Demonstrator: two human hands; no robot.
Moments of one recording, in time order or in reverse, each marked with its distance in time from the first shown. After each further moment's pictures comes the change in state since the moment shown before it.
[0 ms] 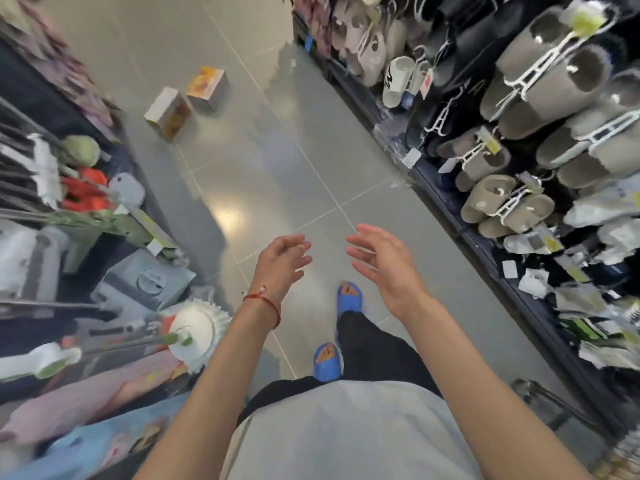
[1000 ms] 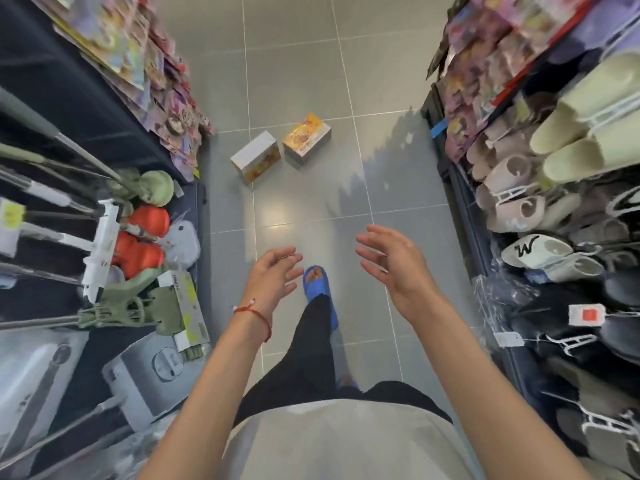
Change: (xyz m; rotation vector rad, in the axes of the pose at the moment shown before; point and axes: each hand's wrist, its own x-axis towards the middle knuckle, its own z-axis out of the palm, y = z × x) left_hand 0.424 0.309 -0.149 -0.275 0.345 -0.112; right_hand 0.416 -0.309 0.354 -0.252 -0.317 0.082
